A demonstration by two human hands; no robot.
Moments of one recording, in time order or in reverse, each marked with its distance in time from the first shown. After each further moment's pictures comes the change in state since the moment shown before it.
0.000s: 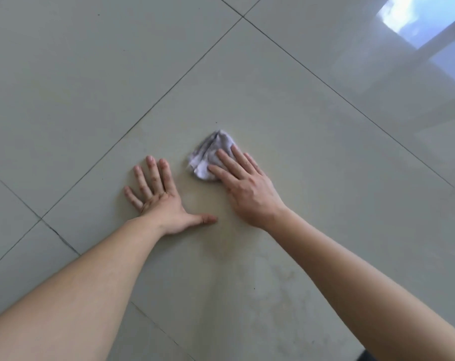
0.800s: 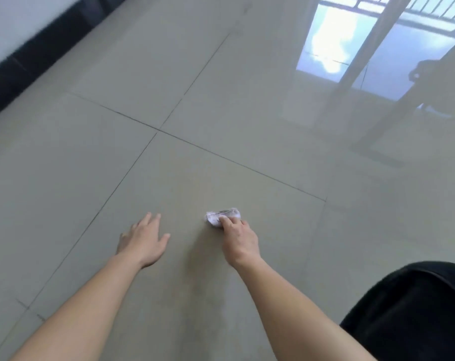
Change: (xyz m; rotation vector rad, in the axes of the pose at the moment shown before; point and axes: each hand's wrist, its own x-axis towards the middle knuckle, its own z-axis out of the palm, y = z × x) left_hand -0.079 0.126 -0.059 0.352 0.224 0.187; right_hand -0.117 0.038 -0.113 0.290 -0.006 0.746
